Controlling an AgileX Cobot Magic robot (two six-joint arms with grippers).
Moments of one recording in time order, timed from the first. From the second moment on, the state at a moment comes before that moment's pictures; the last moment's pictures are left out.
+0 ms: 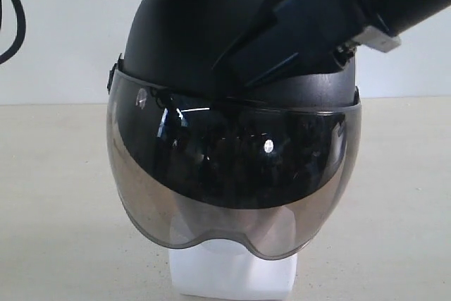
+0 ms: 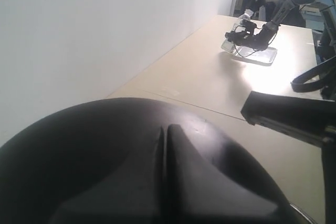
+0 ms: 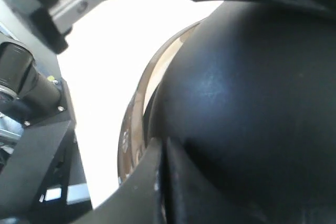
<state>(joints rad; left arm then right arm) -0.36 1.33 -1.18 1.72 -0.64 -1.69 0.62 1.23 -1.35 0.60 1.08 -0.59</state>
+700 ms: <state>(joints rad) -0.36 1.33 -1.18 1.72 -0.62 -1.71 0.67 1.25 -1.32 0.53 1.09 -0.51</state>
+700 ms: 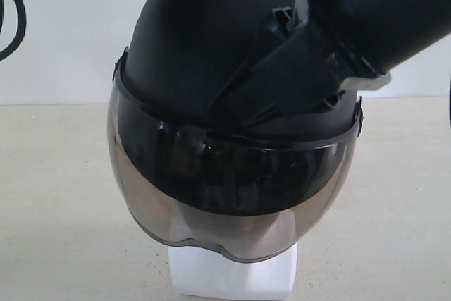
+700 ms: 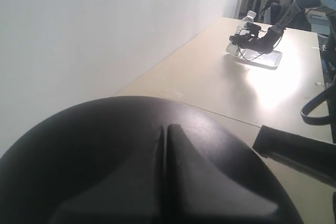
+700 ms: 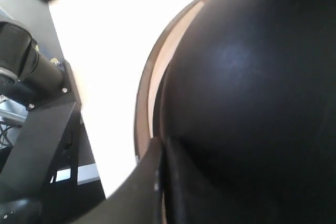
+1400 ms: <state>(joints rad) -0.36 1.33 -1.18 1.72 -0.61 -1.73 0.68 1.26 -1.31 0.51 1.15 -0.50</state>
